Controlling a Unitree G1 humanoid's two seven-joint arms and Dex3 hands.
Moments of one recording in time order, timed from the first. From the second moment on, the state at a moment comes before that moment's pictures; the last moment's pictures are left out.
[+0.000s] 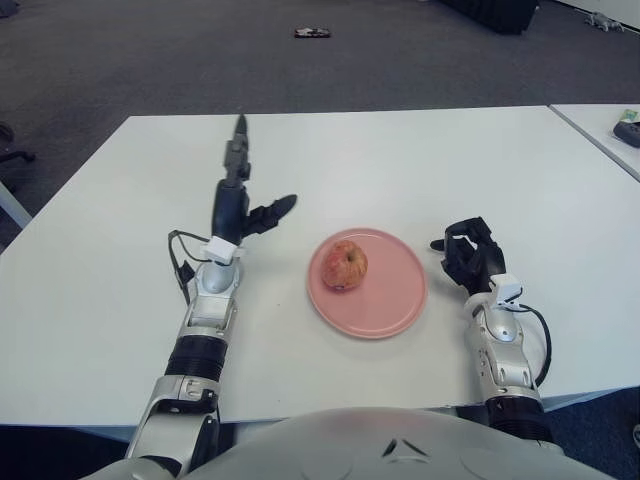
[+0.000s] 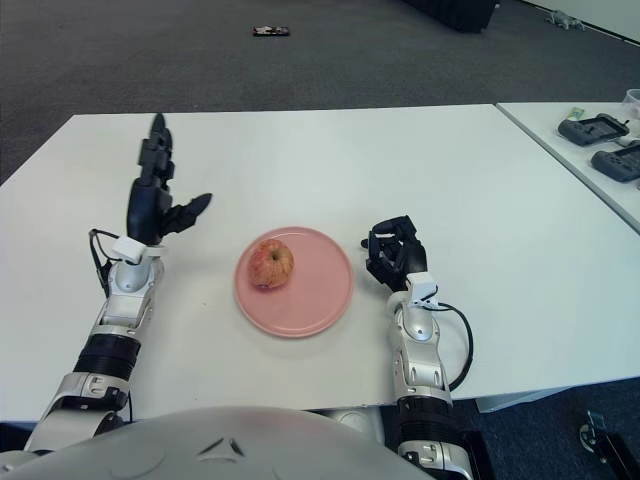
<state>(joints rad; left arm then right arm) -0.15 0.10 0.05 0.27 0.02 -0.67 0.08 0.09 -0.02 -0.12 0.16 0.02 -0.24 -0.07</state>
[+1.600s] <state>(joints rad) -0.16 0.06 0.13 0.67 0.10 -0.73 0.21 0.09 0.00 -0.13 0.18 0.02 -0.27 -0.07</state>
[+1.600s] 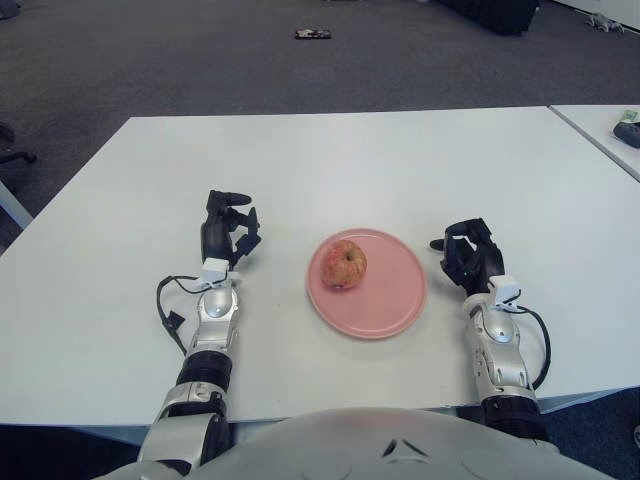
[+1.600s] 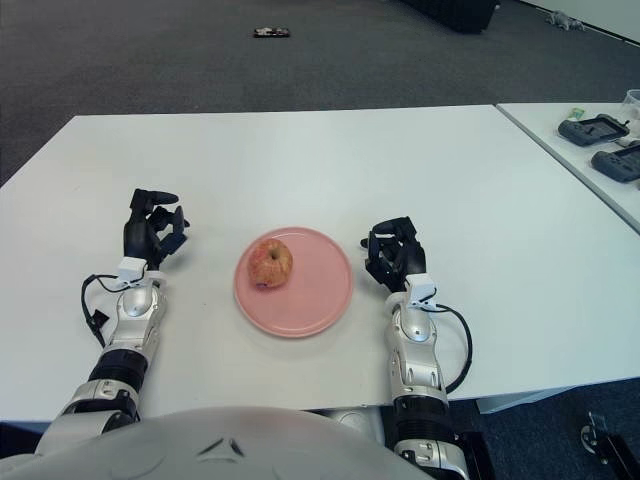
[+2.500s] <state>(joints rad) -0.17 0.07 0.07 0.69 0.10 -0.70 0.17 0.08 -0.01 -0.13 0.19 0.02 -0.27 -0.07</state>
